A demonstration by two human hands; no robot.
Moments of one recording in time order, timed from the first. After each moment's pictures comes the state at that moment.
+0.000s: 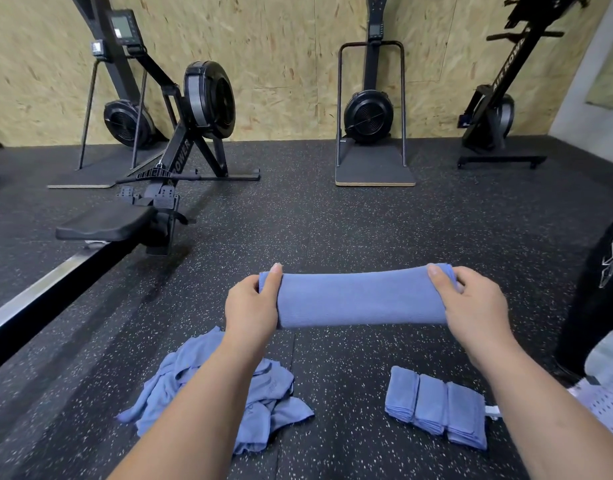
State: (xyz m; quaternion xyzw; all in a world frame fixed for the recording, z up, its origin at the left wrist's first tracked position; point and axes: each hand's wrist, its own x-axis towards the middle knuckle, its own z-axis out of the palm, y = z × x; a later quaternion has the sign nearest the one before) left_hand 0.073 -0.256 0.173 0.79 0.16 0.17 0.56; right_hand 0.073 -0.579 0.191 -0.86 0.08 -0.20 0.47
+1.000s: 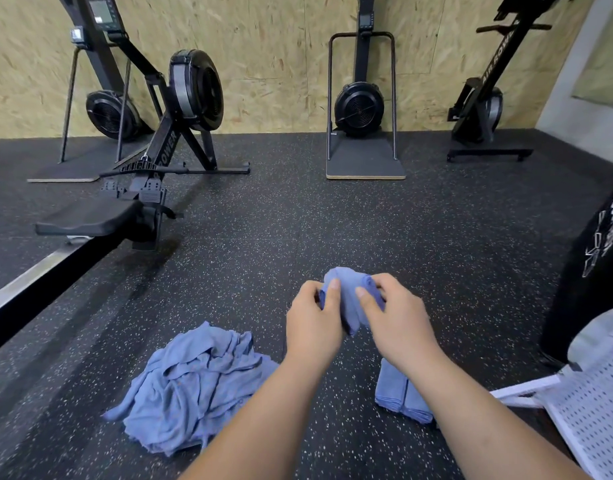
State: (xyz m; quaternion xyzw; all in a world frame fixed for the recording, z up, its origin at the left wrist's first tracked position) left_hand 0.057 -0.364 0.155 0.81 0.12 0.13 0.56; right_hand 0.051 -0.507 0.174 -0.90 0.00 -0.12 0.43
